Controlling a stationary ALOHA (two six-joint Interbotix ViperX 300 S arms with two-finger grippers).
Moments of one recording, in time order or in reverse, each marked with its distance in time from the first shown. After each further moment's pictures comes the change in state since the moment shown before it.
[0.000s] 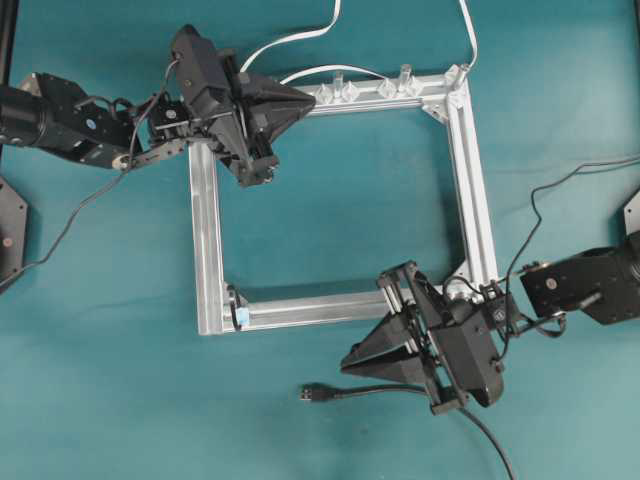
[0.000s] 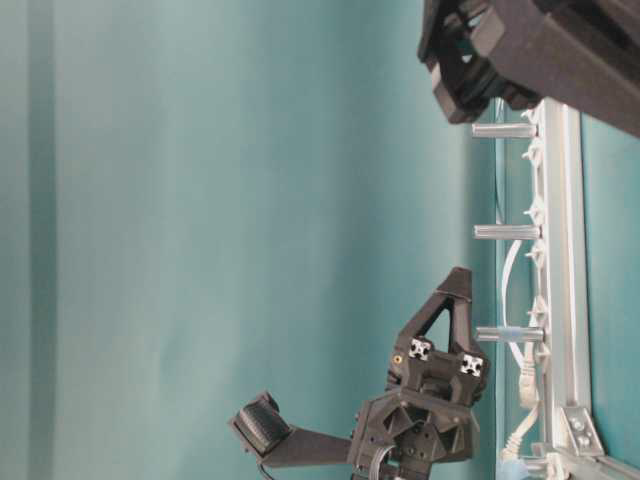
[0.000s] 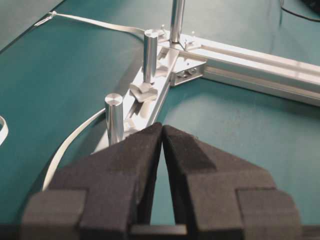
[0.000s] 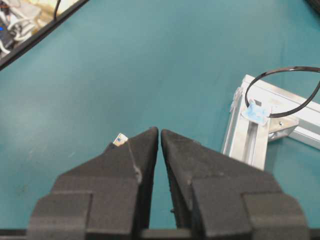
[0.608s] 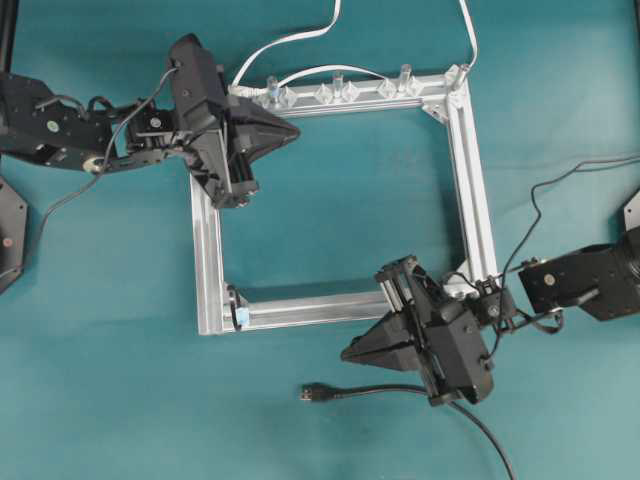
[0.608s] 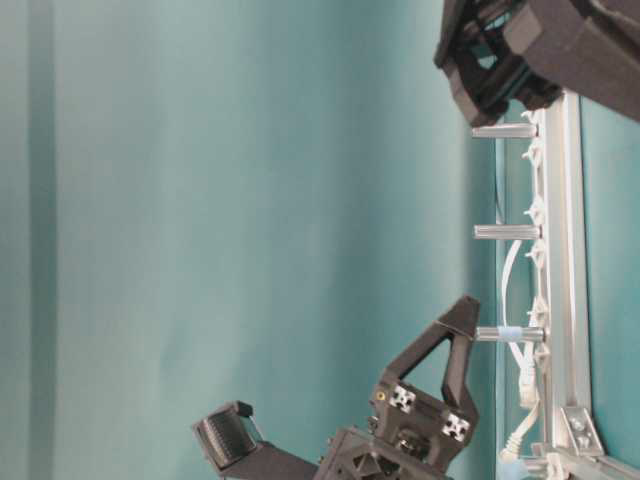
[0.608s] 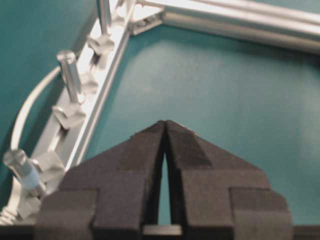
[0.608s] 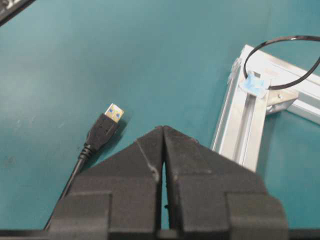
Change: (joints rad) left arm -0.049 -0.166 0.032 0.040 0.324 -0.015; right arm -0.014 -0.002 -0.009 0.002 0.098 -0.021
